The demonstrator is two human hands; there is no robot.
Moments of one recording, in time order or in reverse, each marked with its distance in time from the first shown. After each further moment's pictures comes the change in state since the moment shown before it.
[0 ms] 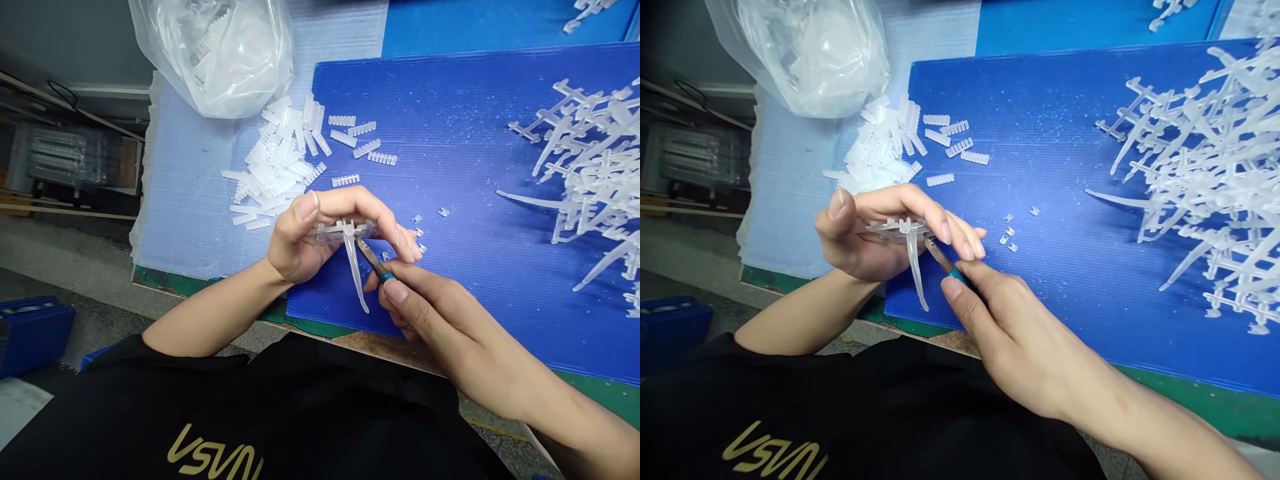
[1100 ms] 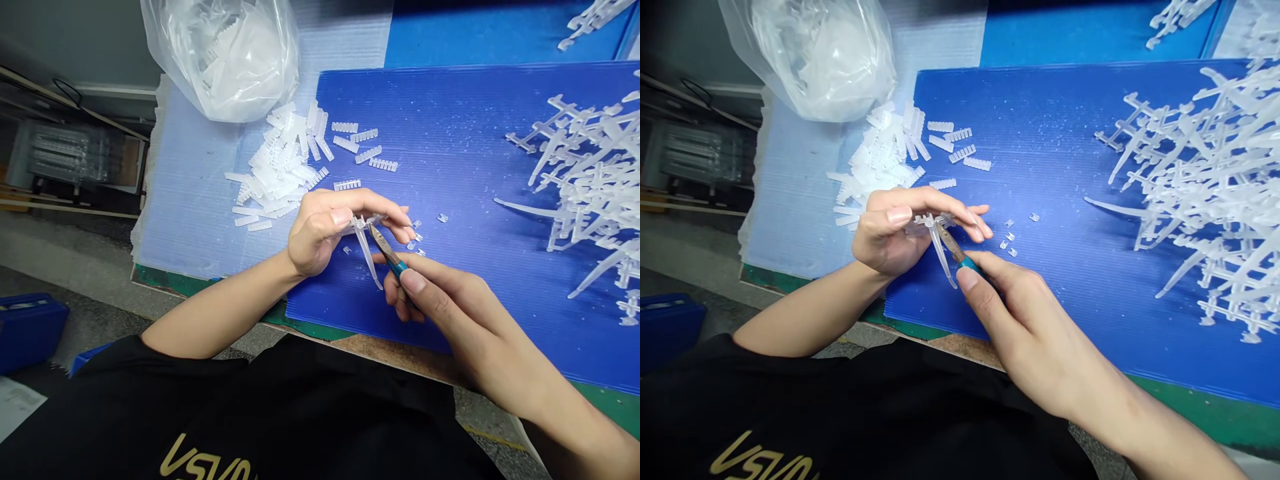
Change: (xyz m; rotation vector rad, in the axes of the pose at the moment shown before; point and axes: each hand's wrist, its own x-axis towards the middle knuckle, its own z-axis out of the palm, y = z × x) left_hand 0.006 -0.018 -0.013 0.159 0.032 0.072; right_hand -0.002 0.002 -0.010 0.013 0.093 -0.027
